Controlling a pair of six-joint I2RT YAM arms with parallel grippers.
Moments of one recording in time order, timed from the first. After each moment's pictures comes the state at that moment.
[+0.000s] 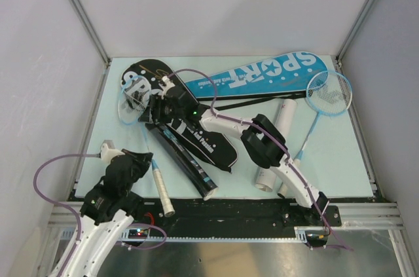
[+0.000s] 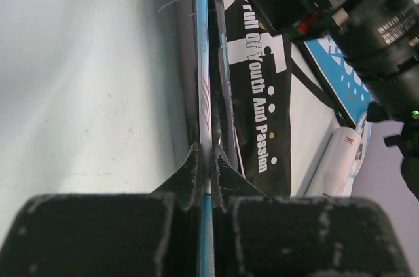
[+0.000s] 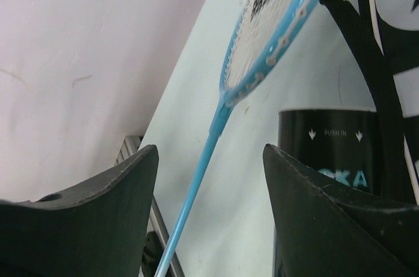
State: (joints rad) left arm -0.44 0.14 0.42 -0.82 -0.36 -1.17; right arm 0.95 2.39 1.95 0.12 -0.28 0.85
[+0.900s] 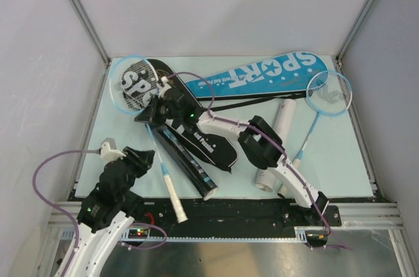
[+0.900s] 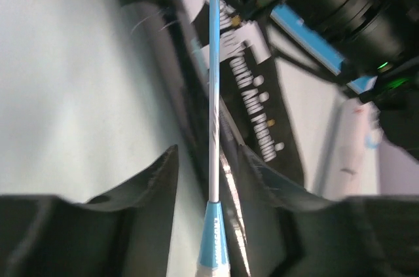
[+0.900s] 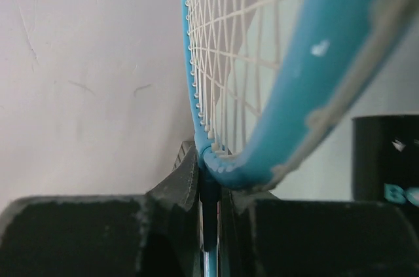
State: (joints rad) left arm -0.45 0.02 0.40 -0.81 -0.32 -0.94; right arm 0.98 2.48 2.05 0.22 -0.31 1.07
